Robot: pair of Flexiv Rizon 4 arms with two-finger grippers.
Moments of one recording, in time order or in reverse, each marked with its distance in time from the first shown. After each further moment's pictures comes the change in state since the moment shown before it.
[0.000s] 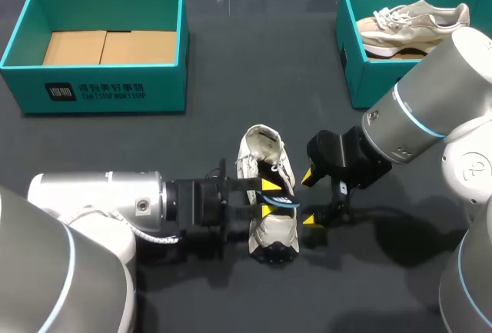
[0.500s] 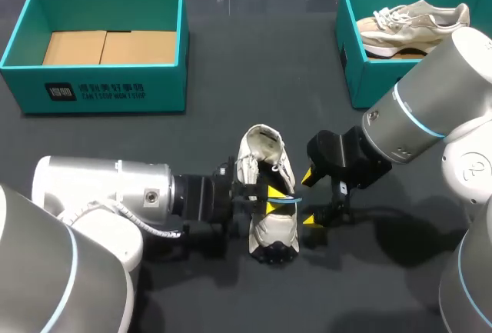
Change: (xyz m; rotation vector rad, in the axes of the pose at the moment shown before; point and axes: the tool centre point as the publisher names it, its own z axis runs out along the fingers) left arm 0.006 0.006 0.007 -0.068 0.090 0.020; right arm 0.000 0.000 0.000 0.000 0.000 0.000
